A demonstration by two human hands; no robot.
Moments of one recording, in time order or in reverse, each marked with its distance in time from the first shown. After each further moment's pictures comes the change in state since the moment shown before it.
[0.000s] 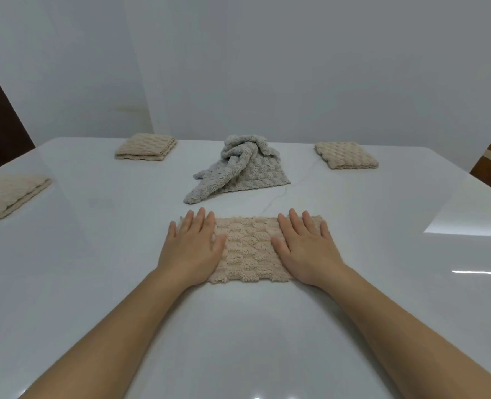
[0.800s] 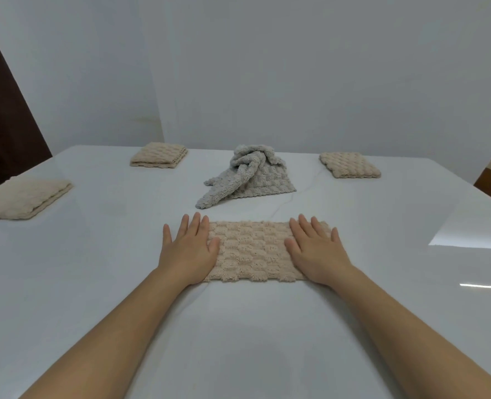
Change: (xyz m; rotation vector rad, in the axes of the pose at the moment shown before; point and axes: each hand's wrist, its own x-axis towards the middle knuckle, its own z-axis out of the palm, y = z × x) left_hand -0.008 -0.019 -0.005 0.031 -0.018 -0.084; right_hand -0.001 0.001 -0.003 0.015 0.002 0.036
